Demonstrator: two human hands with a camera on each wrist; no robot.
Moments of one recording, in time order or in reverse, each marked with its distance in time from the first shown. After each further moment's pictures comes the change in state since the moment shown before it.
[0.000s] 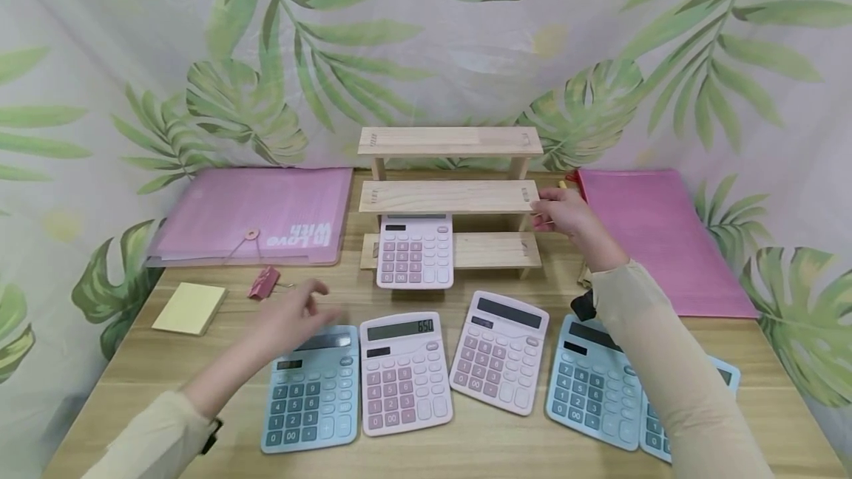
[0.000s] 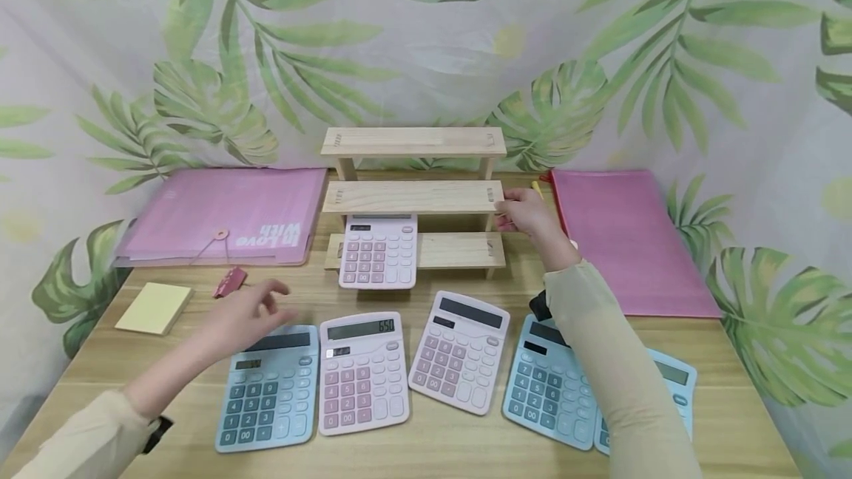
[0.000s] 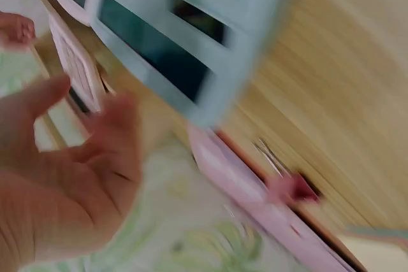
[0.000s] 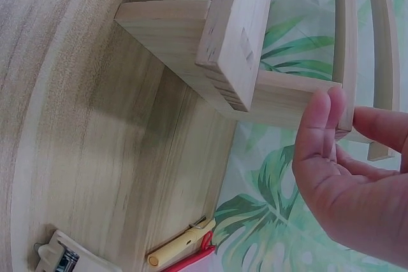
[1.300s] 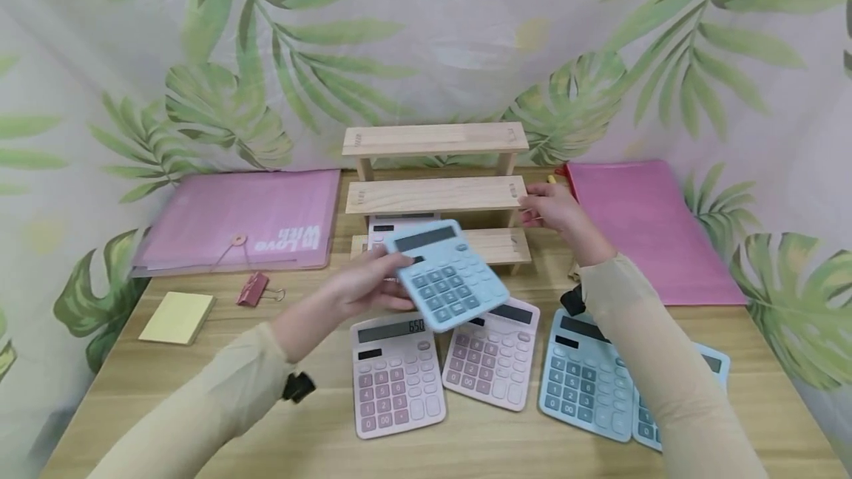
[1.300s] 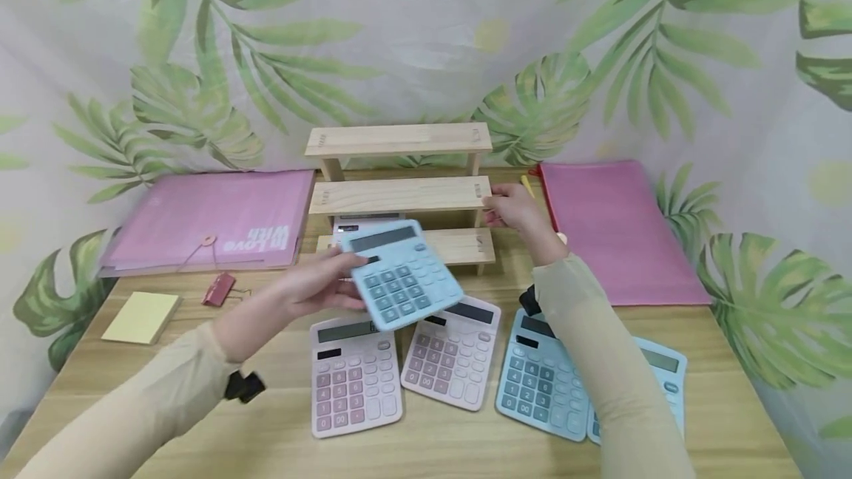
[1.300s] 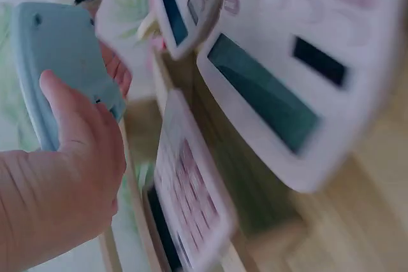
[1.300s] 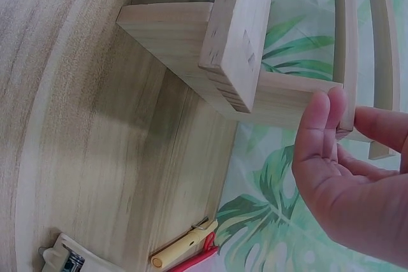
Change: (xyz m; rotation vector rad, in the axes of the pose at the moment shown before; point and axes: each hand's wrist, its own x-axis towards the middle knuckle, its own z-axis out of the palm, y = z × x) left_hand 0.056 0.105 0.007 -1.143 -0.413 -0.074; right_hand -0.001 0.001 -0.002 0.012 0.017 -0.005
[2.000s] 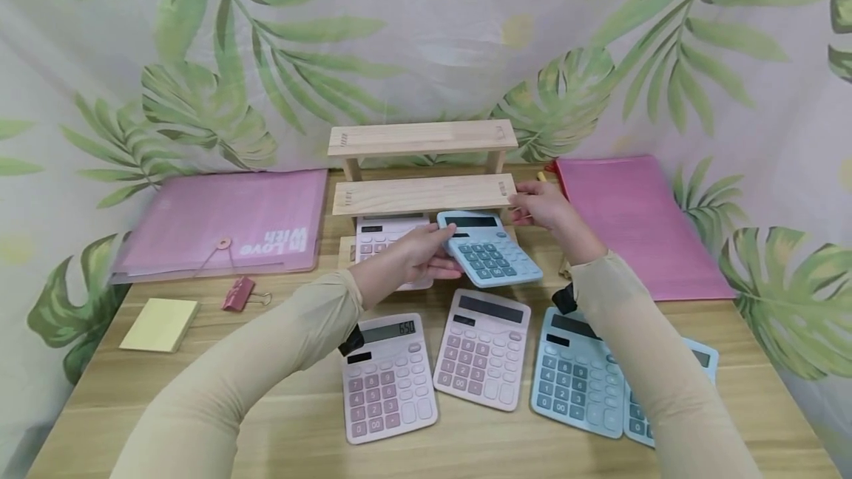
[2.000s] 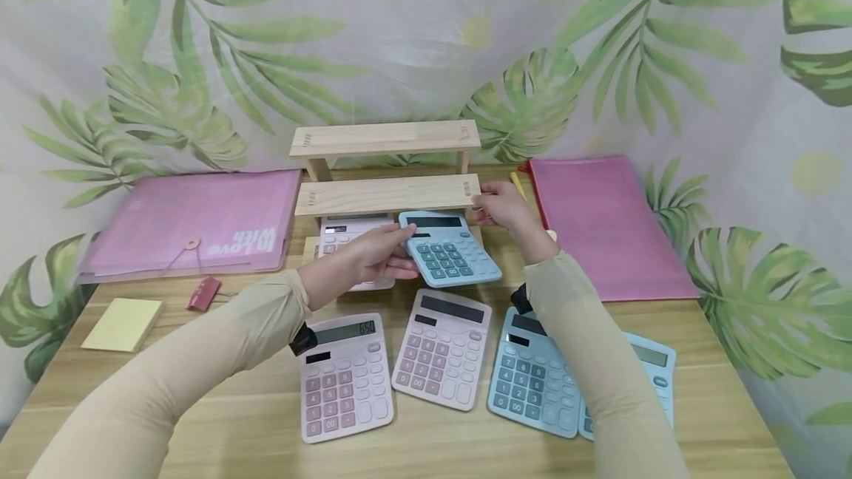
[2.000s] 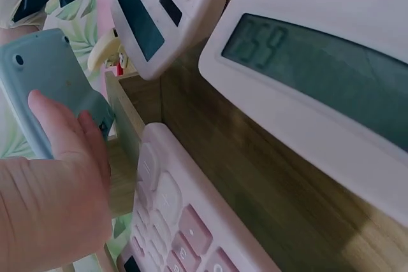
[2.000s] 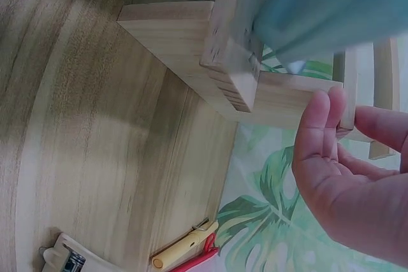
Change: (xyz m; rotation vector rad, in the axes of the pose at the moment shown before) left_hand 0.093 0.016 0.055 0.042 0.109 -0.118; right_hand 0.007 0.004 -0.001 -0.006 0.039 0.008
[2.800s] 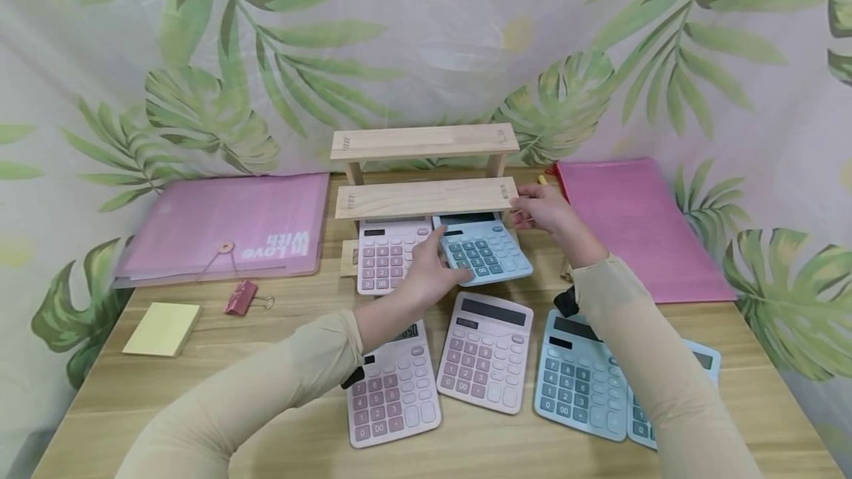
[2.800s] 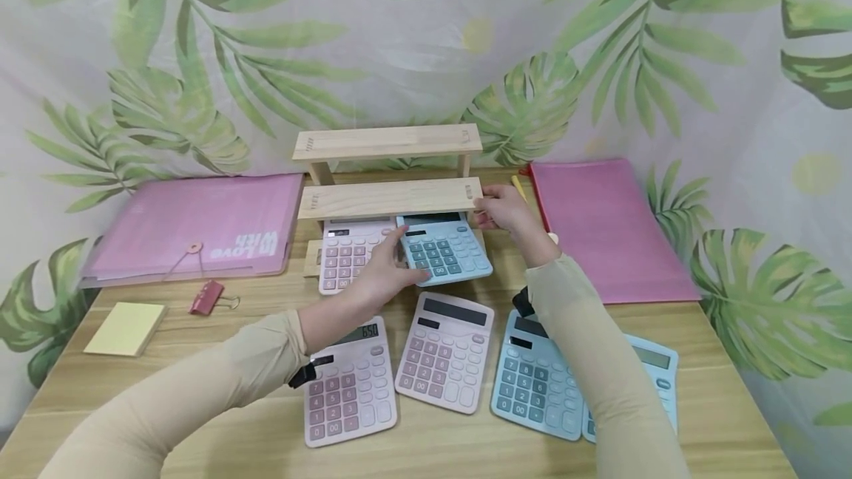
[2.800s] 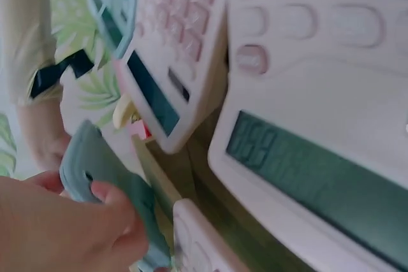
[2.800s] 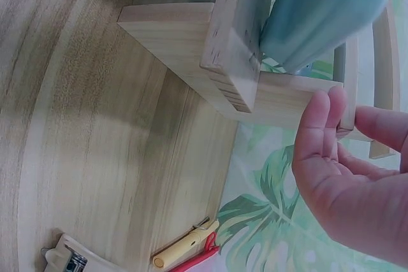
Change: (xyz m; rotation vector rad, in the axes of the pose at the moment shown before) left_hand -0.031 -0.028 0.023 0.285 0.195 0.350; right_hand -0.002 -0.001 0.002 -0.009 0.014 0.001
